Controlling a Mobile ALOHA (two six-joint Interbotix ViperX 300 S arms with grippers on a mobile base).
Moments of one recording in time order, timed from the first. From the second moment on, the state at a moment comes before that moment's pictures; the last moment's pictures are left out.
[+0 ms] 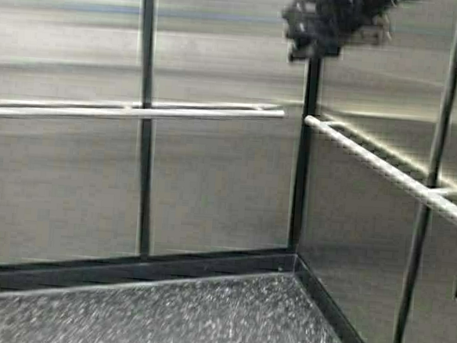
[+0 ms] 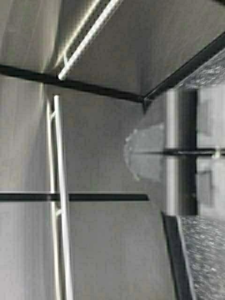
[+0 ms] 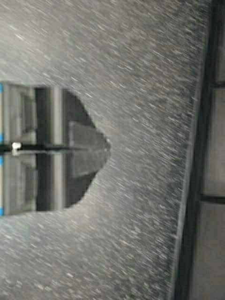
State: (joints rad) left arm -0.06 -0.84 1.26 0.09 -0.43 -0.17; right arm 0.44 -0.09 0.76 -0.29 -0.25 0.31
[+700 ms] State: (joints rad) left arm -0.05 -0.85 1.26 0.09 -0.43 -0.19; right arm 0.43 -0.22 0.82 -0.29 -0.24 0.31
